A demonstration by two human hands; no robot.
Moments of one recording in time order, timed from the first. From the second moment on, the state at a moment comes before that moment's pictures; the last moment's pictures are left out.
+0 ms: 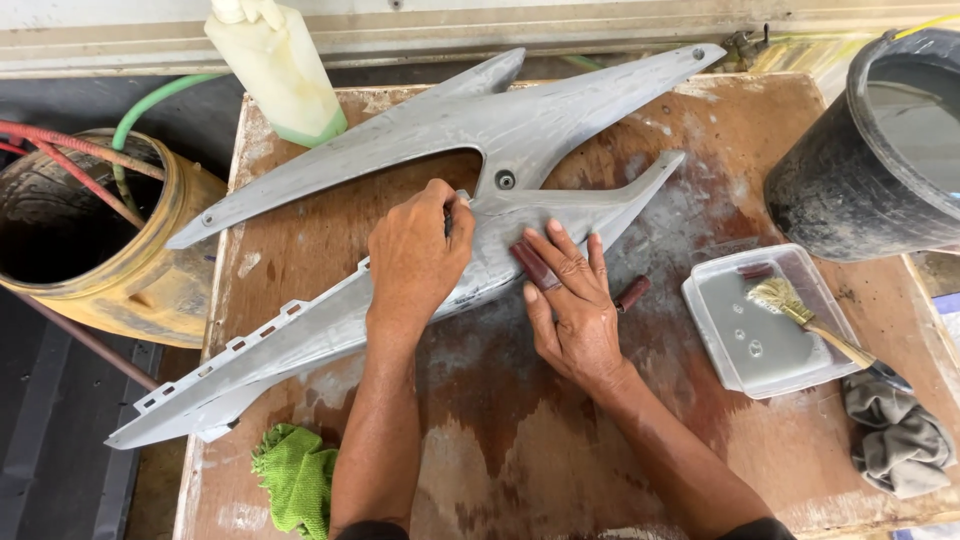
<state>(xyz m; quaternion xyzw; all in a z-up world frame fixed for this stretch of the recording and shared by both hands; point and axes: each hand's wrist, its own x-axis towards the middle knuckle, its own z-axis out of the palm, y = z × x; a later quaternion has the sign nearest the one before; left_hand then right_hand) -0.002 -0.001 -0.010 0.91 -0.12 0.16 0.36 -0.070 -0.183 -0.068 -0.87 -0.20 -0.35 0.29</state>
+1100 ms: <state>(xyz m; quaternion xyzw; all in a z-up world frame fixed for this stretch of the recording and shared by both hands) 0.000 -0.006 -0.013 0.92 -0.11 0.13 0.36 -0.044 -0.192 -0.083 -0.87 -0.21 -0.36 0.28</state>
